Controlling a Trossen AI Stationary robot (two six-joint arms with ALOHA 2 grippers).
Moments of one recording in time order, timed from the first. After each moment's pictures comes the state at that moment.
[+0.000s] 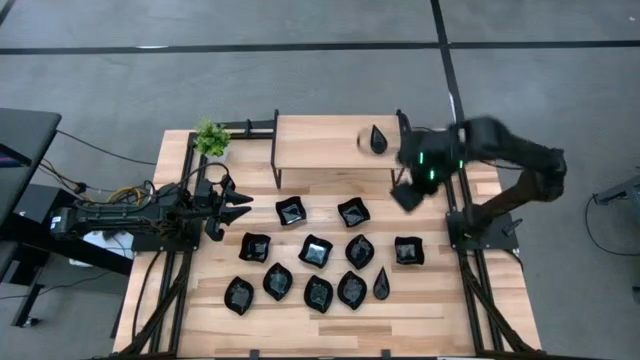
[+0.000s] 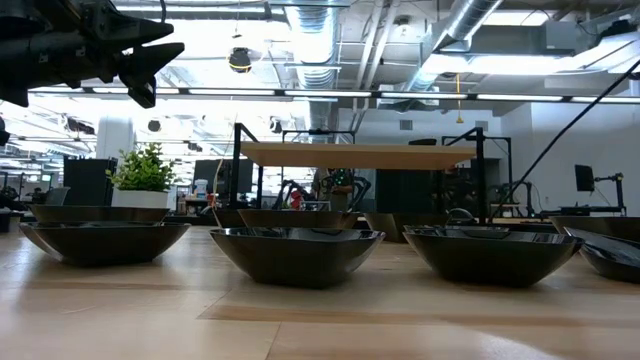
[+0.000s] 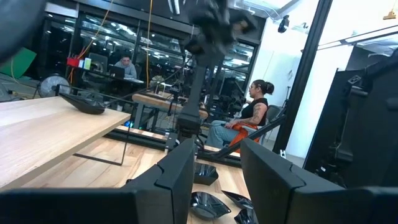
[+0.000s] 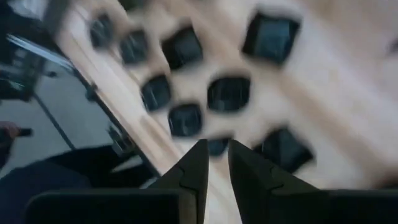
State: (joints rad) left arm 0.11 0.34 0.01 0.57 0.13 -0.24; right arm -0.02 1.35 1.81 -1.57 -0.17 0.87
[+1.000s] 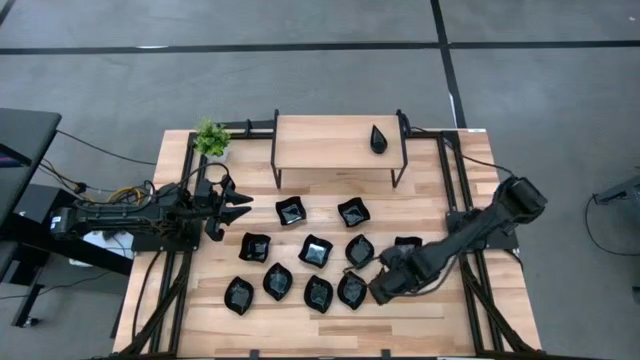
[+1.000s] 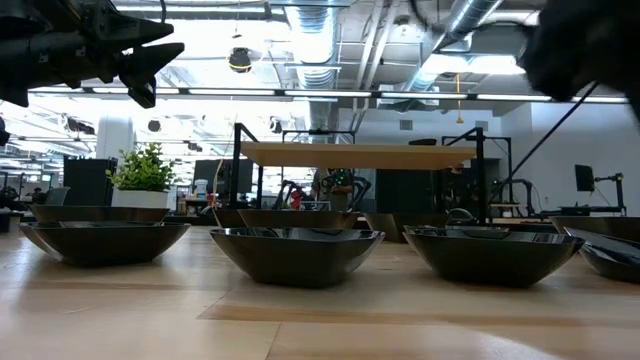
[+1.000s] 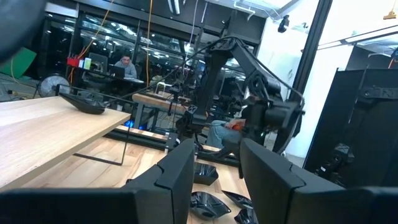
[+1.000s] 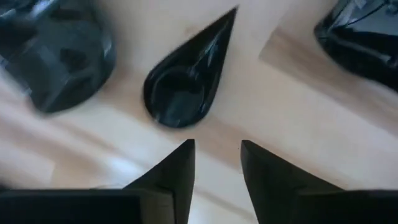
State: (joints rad) left arm 0.11 0.34 0.01 0.57 0.13 -0.24; right arm 0.57 1.58 1.06 -0.87 -0.07 1.65
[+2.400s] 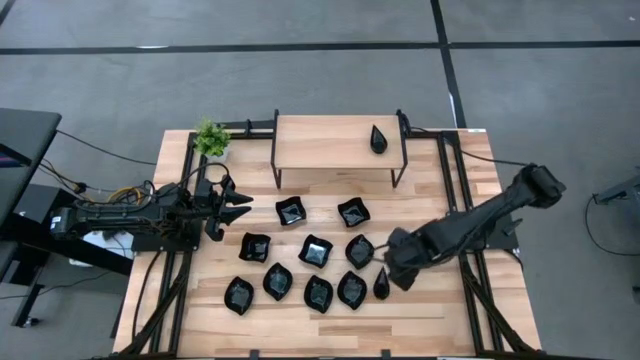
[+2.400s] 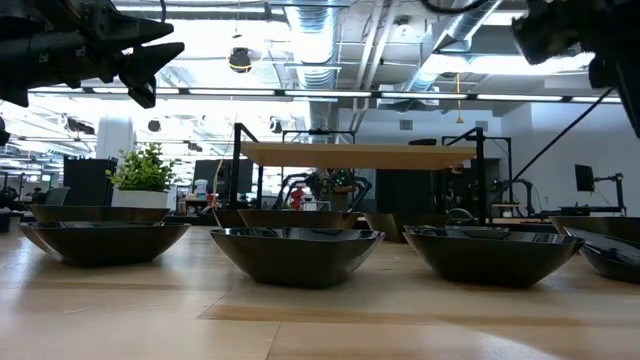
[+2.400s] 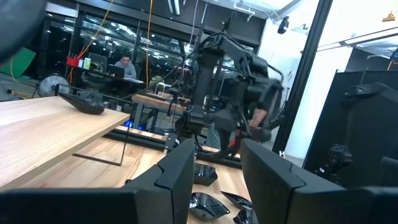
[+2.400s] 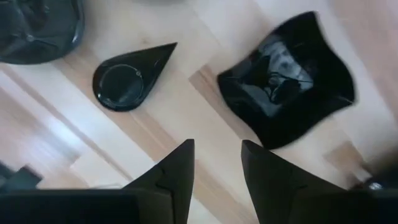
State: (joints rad) left arm 0.11 0.34 0.01 0.57 0.13 -0.25; right arm 0.46 1.37 1.06 -1.14 -0.05 1.15
